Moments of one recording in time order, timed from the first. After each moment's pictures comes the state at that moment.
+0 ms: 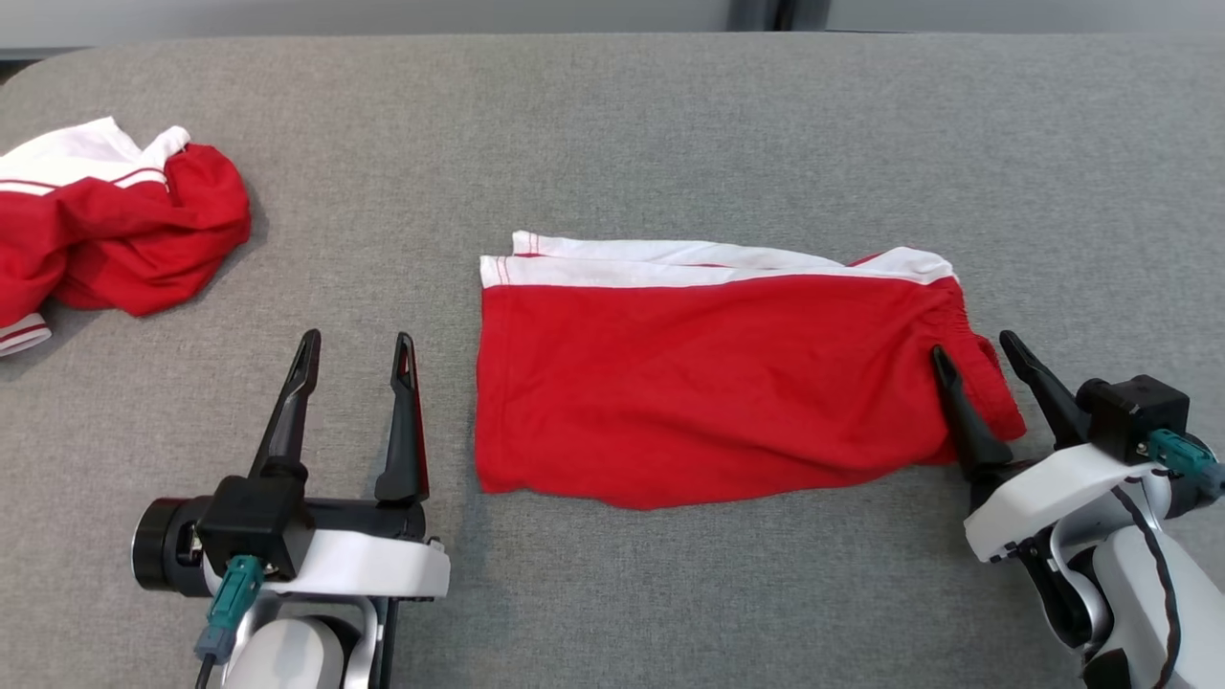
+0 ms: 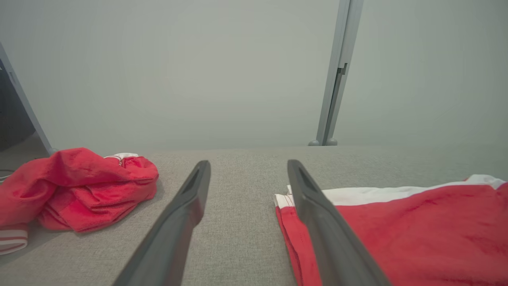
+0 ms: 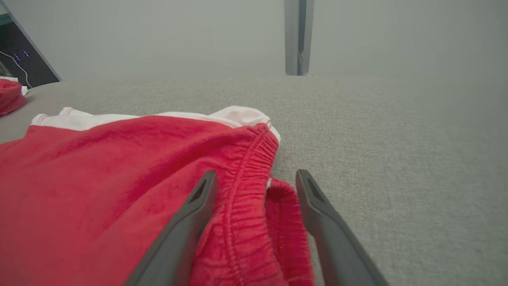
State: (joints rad) left arm -0.12 0.15 -0.27 -0.04 -0.24 0.25 -0.21; right arm -0.35 -0.24 0.24 0.43 0.37 0.13 -0.19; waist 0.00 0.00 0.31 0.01
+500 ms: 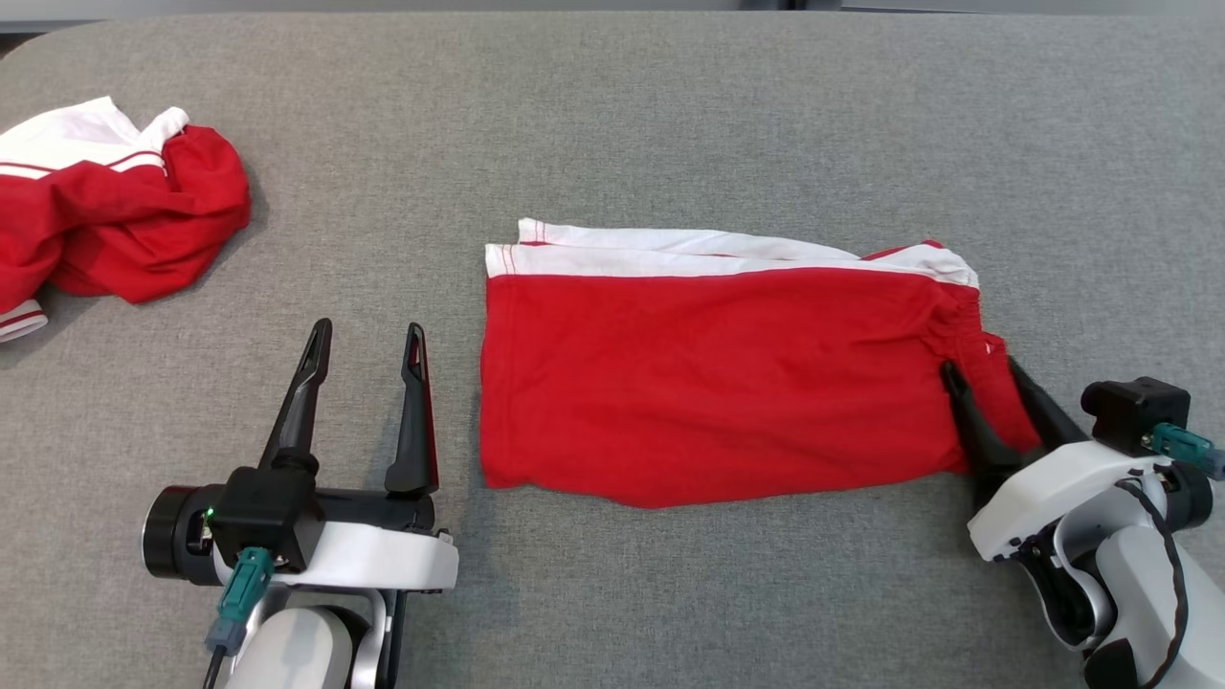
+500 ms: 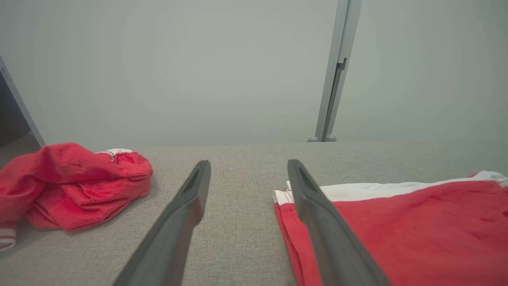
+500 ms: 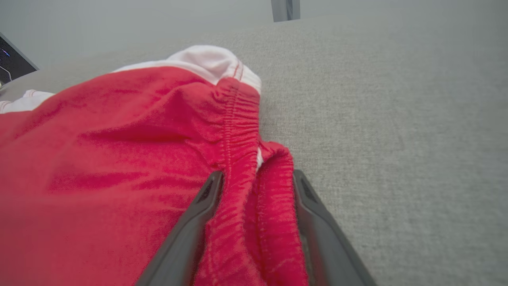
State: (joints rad) left arm -0.16 0.15 -0.28 -0.01 -0.24 0.24 -0.23; right arm -0.40 -0.25 0.28 0.59 0.49 0.13 -0.17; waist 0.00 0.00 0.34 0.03
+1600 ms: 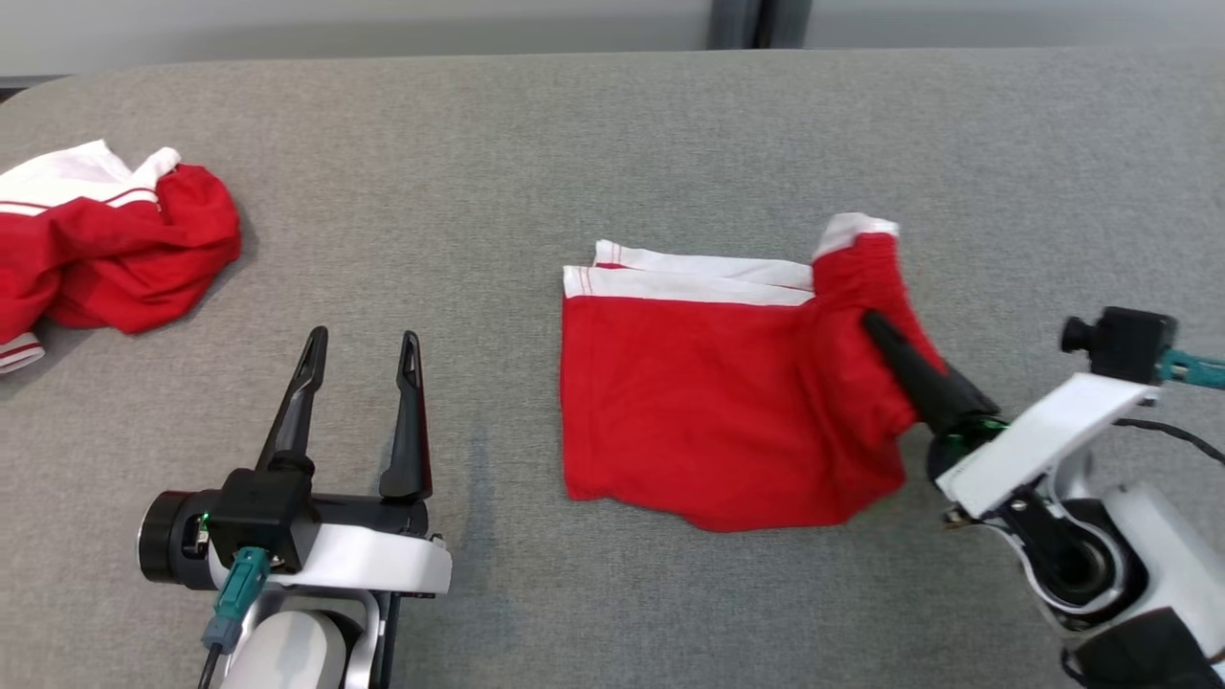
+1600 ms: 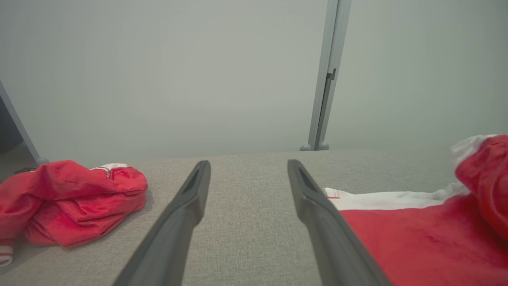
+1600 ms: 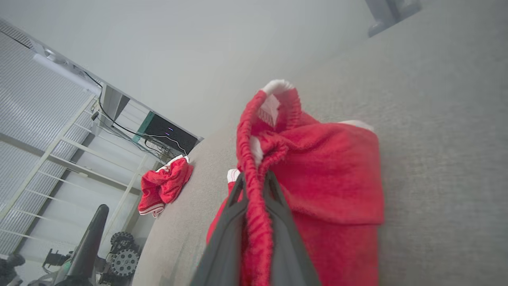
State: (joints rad) left arm -0.16 0.17 -0.29 0.00 -0.26 0.25 -0.23; right arm -0.41 -0.33 0.43 0.18 1.18 0.13 0.10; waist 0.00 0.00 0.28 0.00
